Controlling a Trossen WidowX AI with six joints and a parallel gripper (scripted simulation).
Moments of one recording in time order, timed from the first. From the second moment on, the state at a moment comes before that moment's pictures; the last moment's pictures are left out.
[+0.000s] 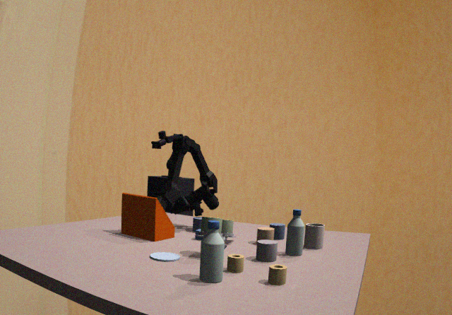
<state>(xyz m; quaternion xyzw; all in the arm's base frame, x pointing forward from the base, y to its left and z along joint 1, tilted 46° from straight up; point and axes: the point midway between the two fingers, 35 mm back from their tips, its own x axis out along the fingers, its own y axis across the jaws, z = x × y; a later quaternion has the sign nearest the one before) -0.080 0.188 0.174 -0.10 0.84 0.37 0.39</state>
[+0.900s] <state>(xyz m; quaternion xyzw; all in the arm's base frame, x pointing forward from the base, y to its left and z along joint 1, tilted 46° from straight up) 0.039 0.217 0.170 0.08 0.80 0.37 0.47</state>
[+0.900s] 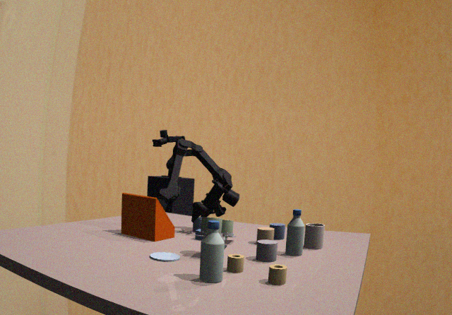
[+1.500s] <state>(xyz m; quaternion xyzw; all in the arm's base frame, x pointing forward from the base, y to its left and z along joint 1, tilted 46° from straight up) 0.112 0.205 0.162 0.12 0.73 0.39 0.55</state>
